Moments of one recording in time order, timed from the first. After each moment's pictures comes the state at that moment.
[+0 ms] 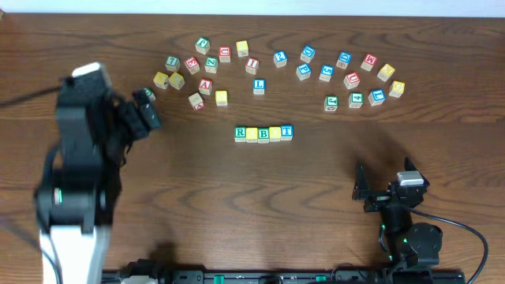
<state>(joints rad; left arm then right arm) -0.02 1.00 1.18 -0.76 -0.16 -0.30 0.03 0.01 0.01 -0.07 -0.06 0.00</state>
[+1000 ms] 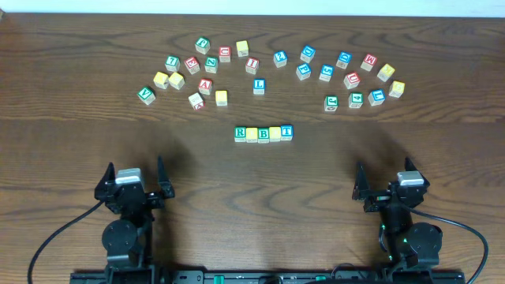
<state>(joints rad) 0.06 0.03 0.02 -0.09 -0.08 0.02 0.03 0.01 0.01 -0.07 -0.06 0.00</state>
